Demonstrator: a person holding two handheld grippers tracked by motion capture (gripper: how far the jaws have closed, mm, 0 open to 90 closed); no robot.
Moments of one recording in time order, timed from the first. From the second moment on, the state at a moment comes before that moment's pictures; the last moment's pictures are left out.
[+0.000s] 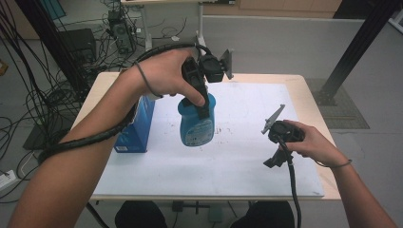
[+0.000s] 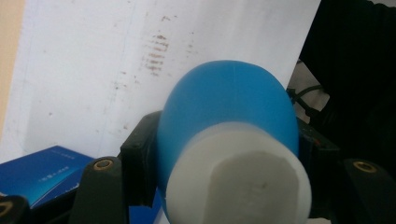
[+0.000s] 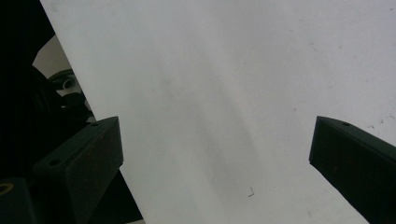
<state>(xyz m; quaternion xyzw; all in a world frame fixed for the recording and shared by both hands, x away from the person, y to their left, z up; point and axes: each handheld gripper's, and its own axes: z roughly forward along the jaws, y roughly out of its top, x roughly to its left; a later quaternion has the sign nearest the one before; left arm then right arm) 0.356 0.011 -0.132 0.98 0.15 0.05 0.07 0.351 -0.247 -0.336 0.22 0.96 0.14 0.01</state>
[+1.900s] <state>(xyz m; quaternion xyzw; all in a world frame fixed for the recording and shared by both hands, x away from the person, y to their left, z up) 0.437 0.131 -0.033 0.87 0.48 0.11 0.08 0.355 -0.243 -0.338 0.22 0.96 0.17 0.01</state>
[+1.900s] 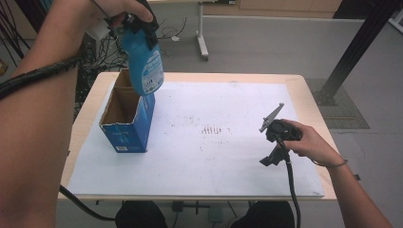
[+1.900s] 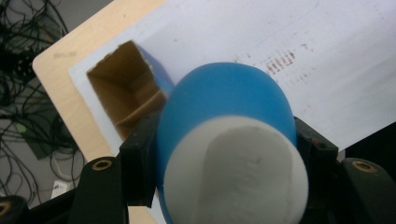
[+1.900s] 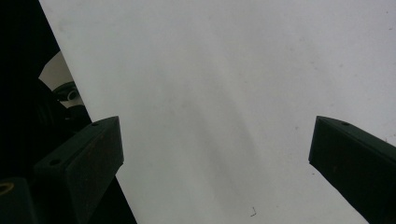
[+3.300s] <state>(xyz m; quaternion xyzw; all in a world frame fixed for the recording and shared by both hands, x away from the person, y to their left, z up) 0.460 0.213 -0.059 0.76 0.64 0.12 0.08 0.356 -0.239 -0.339 0.22 0.96 0.17 0.01</state>
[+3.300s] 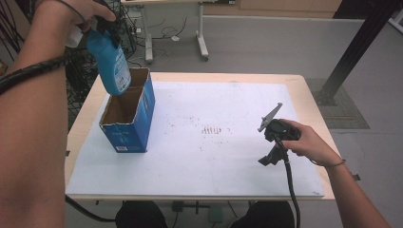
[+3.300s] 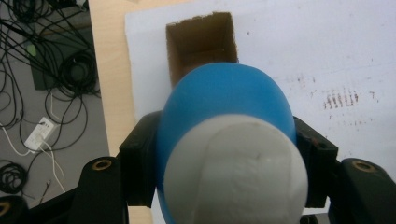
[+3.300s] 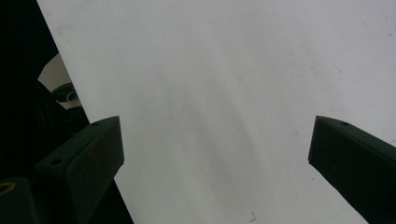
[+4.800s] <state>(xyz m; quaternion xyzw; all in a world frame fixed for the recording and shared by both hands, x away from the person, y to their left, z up) 0.464 0.226 -0.190 0.75 0.65 0.08 0.06 0.356 -0.233 -0.343 0.21 0.96 0.17 0.00</state>
